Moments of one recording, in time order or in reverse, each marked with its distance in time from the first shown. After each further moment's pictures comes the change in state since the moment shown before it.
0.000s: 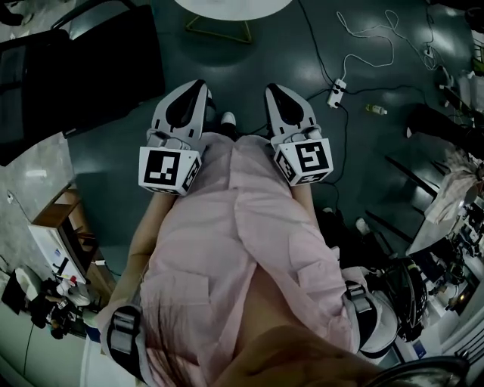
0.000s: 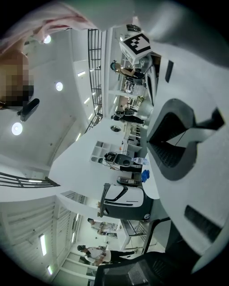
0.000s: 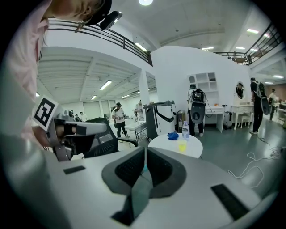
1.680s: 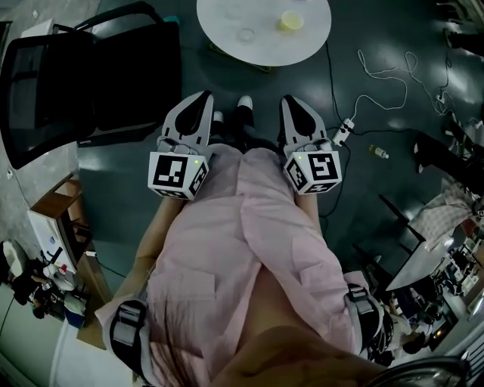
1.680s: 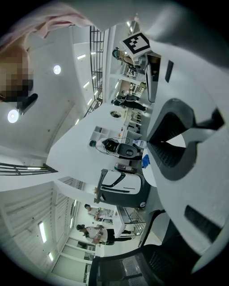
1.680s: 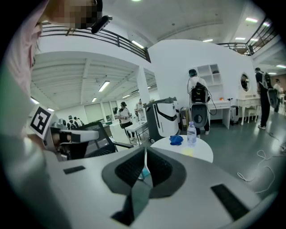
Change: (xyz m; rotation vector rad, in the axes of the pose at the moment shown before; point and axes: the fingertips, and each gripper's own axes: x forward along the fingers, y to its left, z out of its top) left arm 0.073 0.097 0.019 -0.094 0.027 0.165; right arm 0.118 -0.059 0.047 0.059 0.027 0.059
